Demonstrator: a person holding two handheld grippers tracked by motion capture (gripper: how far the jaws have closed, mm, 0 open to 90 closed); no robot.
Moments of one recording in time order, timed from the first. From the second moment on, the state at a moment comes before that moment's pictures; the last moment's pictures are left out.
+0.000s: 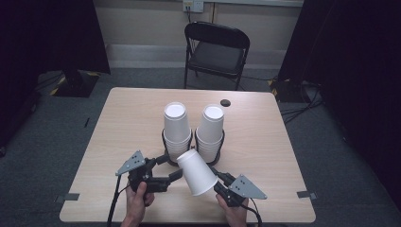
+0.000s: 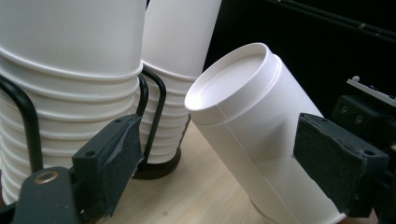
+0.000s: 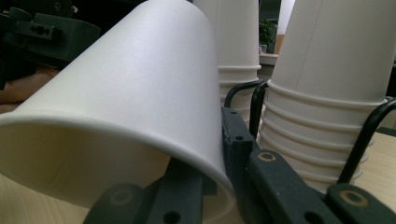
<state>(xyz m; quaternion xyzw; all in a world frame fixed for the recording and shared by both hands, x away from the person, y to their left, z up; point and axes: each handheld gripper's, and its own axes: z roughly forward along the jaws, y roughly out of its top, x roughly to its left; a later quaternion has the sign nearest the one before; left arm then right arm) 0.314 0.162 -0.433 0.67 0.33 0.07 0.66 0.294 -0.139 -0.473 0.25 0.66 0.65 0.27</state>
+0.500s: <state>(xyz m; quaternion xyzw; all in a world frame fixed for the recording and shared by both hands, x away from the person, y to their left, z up) 0.311 0.167 -0.440 0.69 0.31 0.14 0.63 0.302 -0.146 -0.464 0.29 0.72 0.60 0.22</state>
